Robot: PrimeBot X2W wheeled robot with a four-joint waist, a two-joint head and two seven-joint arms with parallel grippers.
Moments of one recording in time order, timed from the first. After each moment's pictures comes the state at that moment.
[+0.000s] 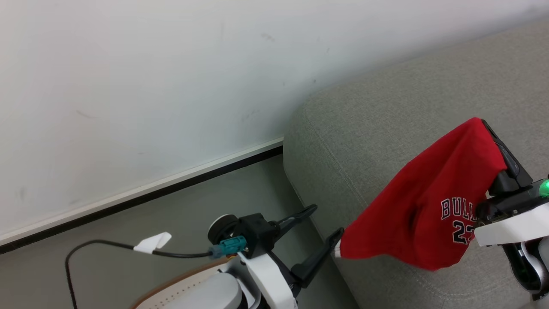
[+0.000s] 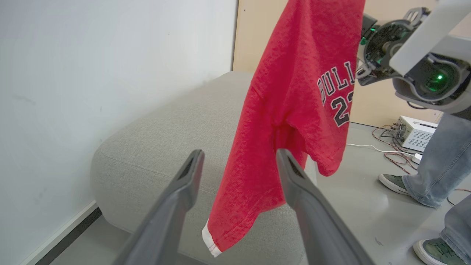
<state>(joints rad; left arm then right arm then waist) -0.61 0.28 -1.01 0.26 -0.64 -0.06 -0.23 -0.44 -0.43 0.34 0.18 0.56 0.13 -0.26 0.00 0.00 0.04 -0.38</state>
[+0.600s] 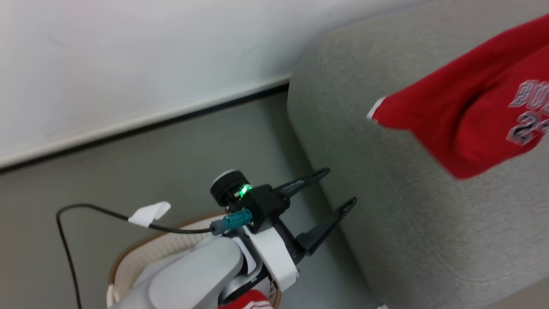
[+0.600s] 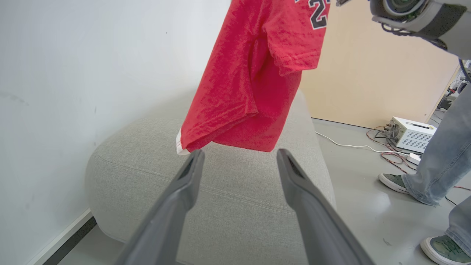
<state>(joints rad) -0.74 0.30 -1.03 0.24 -0.56 -0.10 -0.25 -0.69 -0.56 0.19 0.17 0.73 0.13 -0.26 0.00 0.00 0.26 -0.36</state>
